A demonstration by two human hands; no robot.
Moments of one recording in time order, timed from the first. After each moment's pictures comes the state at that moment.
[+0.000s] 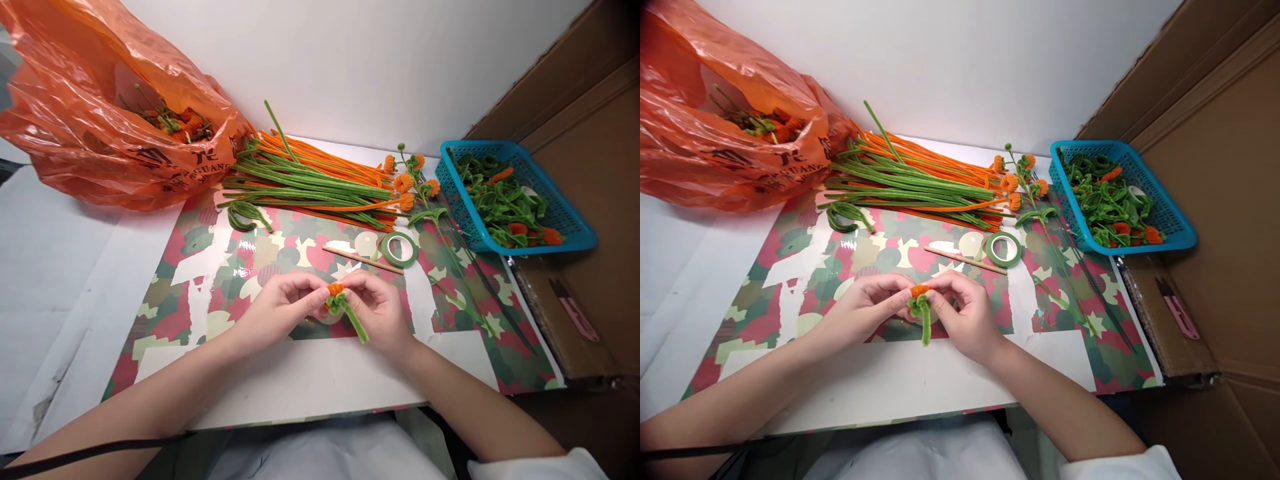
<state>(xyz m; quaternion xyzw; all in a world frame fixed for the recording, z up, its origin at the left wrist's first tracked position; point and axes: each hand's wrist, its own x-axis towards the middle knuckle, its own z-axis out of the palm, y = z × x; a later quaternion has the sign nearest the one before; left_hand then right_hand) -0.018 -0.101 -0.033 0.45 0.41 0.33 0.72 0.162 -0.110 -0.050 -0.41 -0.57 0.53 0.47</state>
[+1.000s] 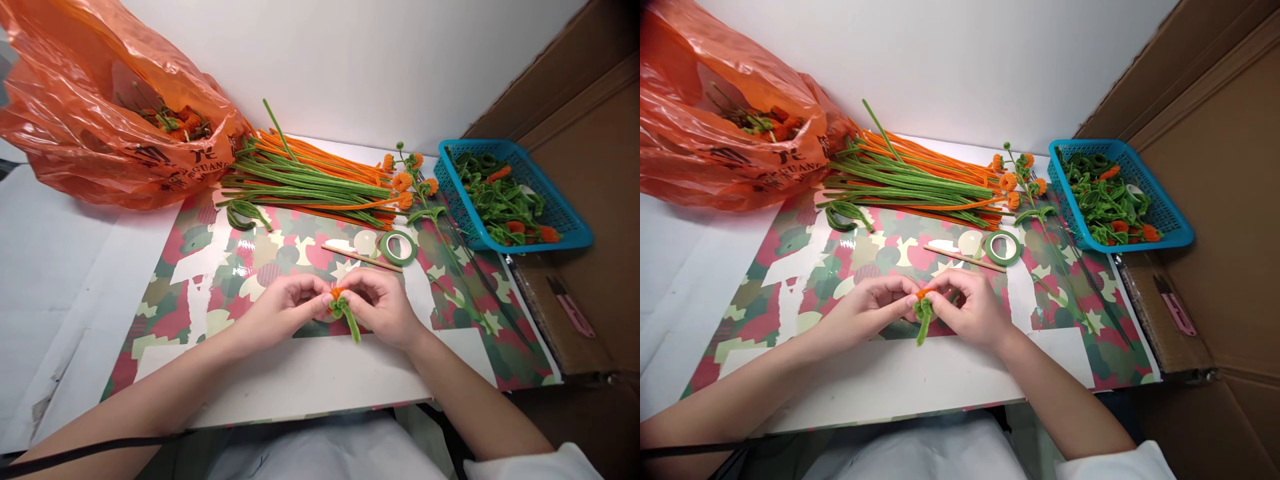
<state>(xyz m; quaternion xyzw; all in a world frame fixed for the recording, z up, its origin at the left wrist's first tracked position) -0.017 -0.102 -0.029 0.47 0.41 0.29 0.73 0.175 -0.101 -0.041 -0.41 -0.64 0.53 0.38</state>
